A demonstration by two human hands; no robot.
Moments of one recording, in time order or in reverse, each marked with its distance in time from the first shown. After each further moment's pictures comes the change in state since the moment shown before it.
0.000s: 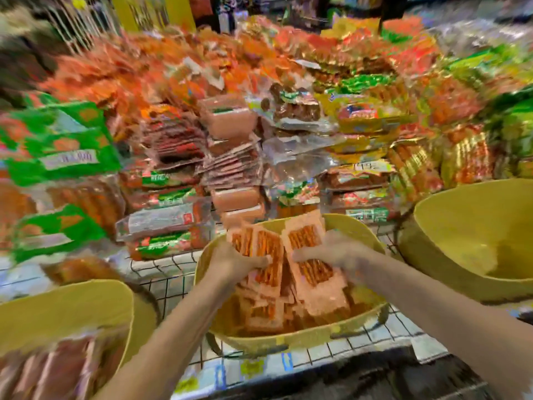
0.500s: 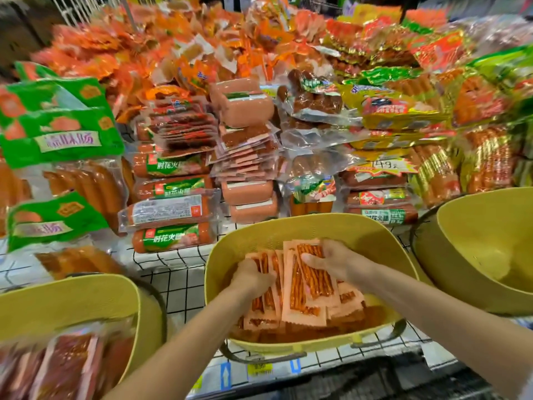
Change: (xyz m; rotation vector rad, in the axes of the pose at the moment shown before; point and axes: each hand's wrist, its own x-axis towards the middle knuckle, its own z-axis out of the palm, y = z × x) left_hand 0.029 -0.032 0.017 0.135 -0.179 -0.161; right_hand 0.049 0.032 0.025 -0.241 -0.067 -0.117
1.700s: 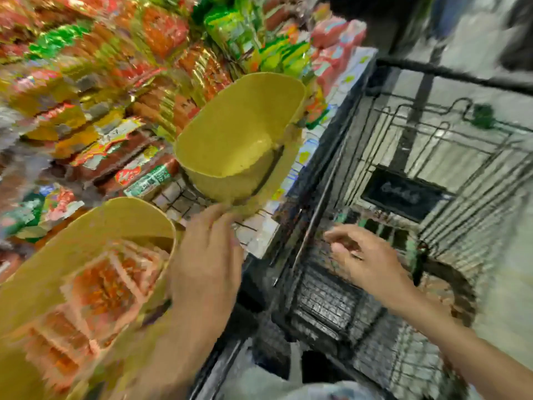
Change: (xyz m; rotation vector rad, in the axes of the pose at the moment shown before) left_hand -0.103 0.030 0.190 0.467 0.189 1.600; right_hand -0.252 0.235 0.000 0.176 1.043 0.041
